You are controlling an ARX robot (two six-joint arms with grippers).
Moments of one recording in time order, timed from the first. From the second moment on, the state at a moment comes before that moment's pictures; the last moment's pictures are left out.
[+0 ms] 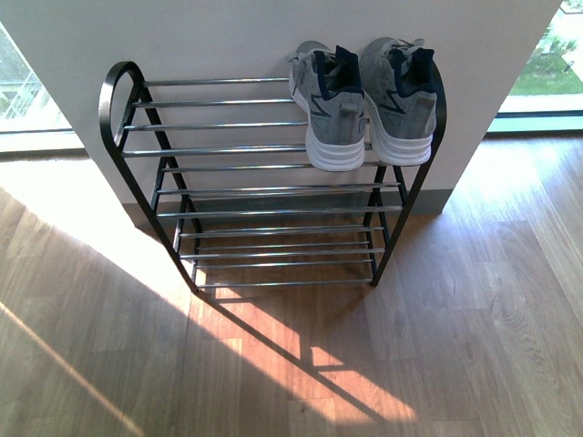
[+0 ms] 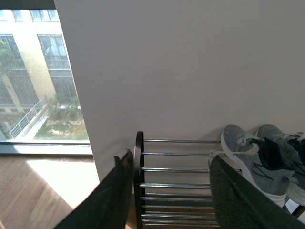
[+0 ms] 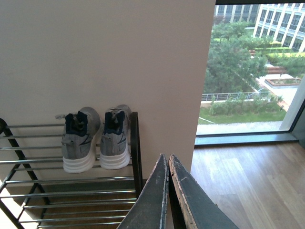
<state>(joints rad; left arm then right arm) -0.35 0.87 0.25 0.61 -0.34 -0.03 0.00 0.01 0.02 0.00 0.00 0.00</state>
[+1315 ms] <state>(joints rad) 0.00 0.20 0.01 0.21 0.00 -0.01 0.00 0.00 0.02 0.00 0.00 0.00</state>
